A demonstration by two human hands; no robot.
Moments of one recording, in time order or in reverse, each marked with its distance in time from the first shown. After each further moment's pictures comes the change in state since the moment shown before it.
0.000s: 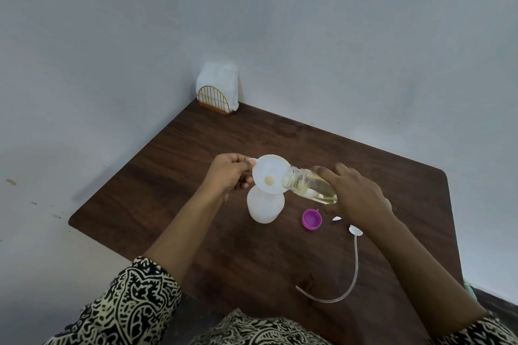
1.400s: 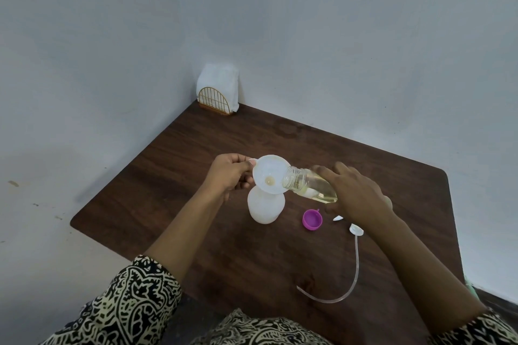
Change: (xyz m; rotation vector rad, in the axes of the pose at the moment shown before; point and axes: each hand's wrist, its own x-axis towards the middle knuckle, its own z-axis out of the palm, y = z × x) left_hand -0.001 0.000 0.000 0.039 0.008 0.003; right_hand 0.002 0.000 -0.002 -0.018 0.012 -0.017
